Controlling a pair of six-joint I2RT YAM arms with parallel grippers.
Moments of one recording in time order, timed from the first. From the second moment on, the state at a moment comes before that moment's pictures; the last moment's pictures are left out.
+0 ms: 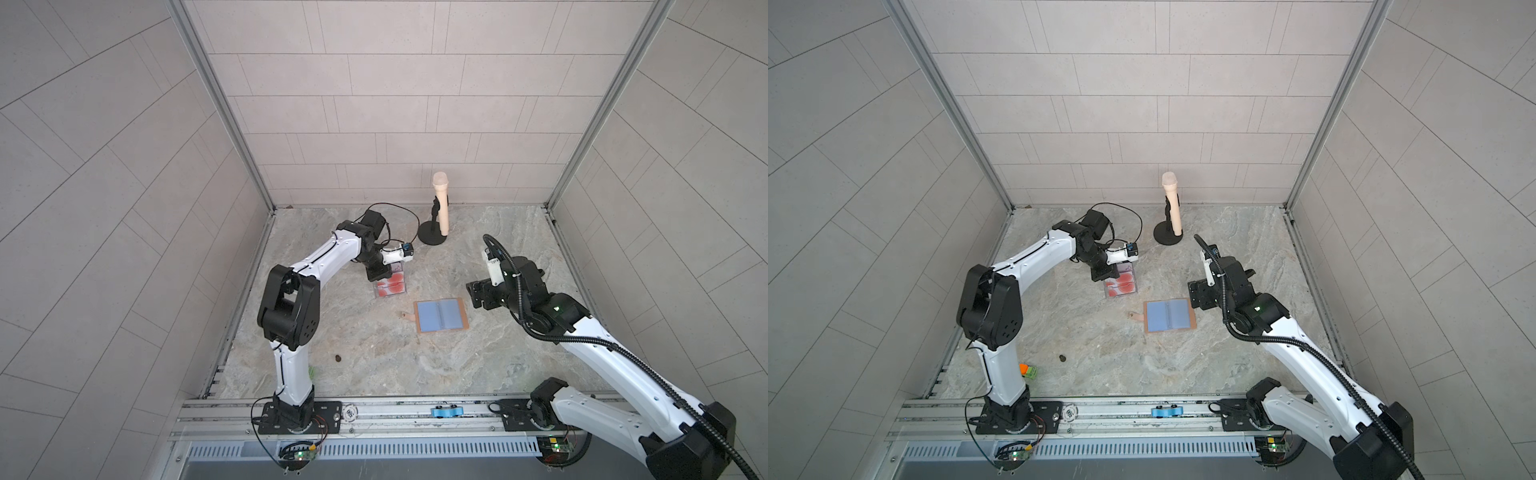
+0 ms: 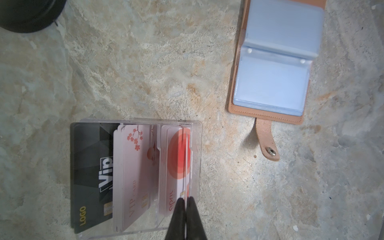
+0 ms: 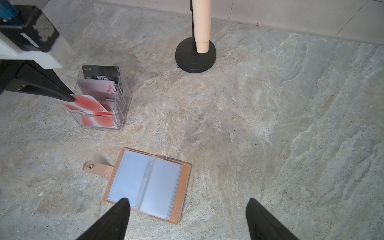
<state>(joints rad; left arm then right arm) -0.40 1.92 1.56 -0.95 0.36 0.88 0.48 0.97 0.85 -0.58 0.12 0.19</state>
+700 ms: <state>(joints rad) -0.40 1.98 1.56 -0.94 0.36 0.85 0.47 0.97 0.84 -0.57 0.12 0.19</state>
